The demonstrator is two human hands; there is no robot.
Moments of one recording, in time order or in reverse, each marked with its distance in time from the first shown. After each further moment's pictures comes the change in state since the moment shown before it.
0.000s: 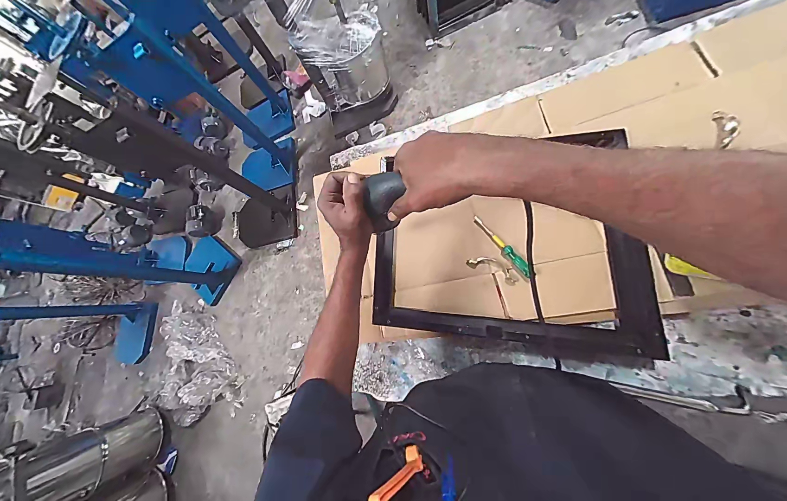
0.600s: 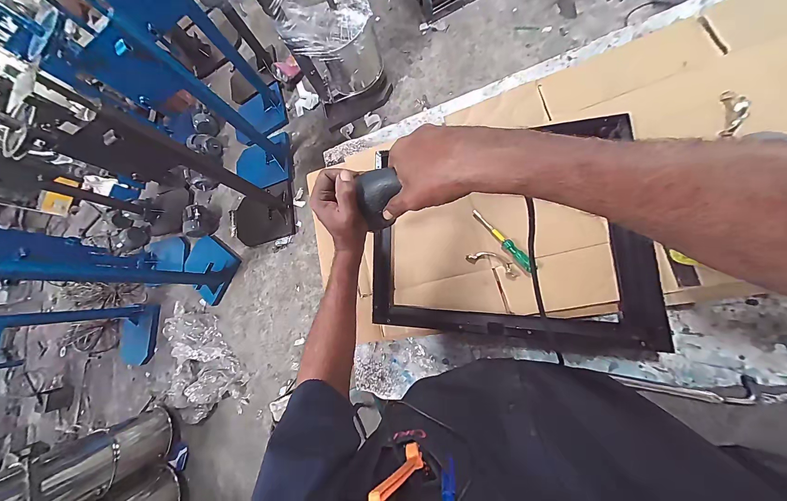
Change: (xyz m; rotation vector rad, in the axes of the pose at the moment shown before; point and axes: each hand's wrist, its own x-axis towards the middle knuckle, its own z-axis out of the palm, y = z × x) left_hand 0.003 0.000 0.000 0.040 -0.025 -0.012; right_hand 0.002 0.004 -0.002 0.029 -0.006 0.001
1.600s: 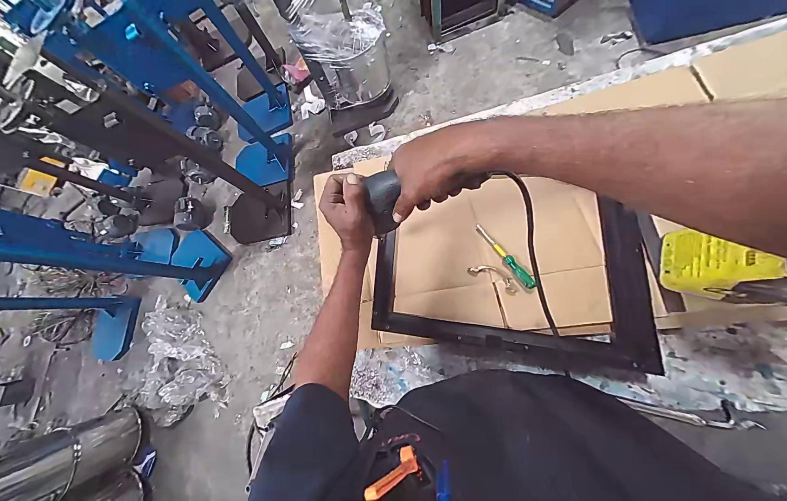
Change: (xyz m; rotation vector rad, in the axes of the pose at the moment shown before) left_hand 0.002 -0.012 -0.006 -0.011 0.129 -0.004; right_hand 0.035 -0.014 -0.015 0.065 -0.239 0.048
